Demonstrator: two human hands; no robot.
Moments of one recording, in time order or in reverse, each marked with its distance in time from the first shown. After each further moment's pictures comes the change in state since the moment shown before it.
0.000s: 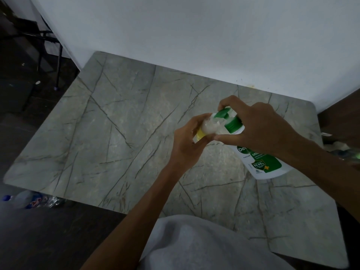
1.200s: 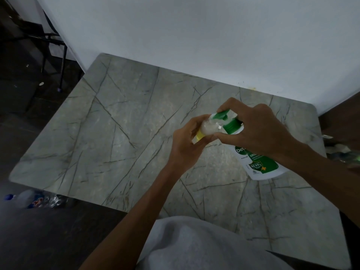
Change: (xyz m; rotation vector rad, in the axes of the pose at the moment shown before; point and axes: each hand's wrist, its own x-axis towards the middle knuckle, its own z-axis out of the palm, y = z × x) left_hand -0.007 0.003 -0.012 -0.043 0.002 -0.009; right_hand -0.001 -0.010 0.009 0.105 0.098 -0.049
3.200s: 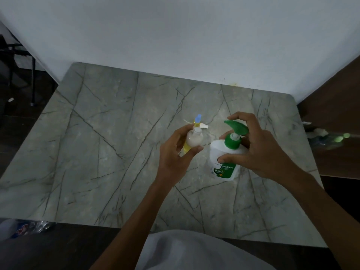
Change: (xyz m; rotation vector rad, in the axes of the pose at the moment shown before) left_hand -0.009 -0.011 -0.004 -0.013 -0.059 -0.047; right_hand -0.052 0.006 0.012 0.404 0.040 0.398
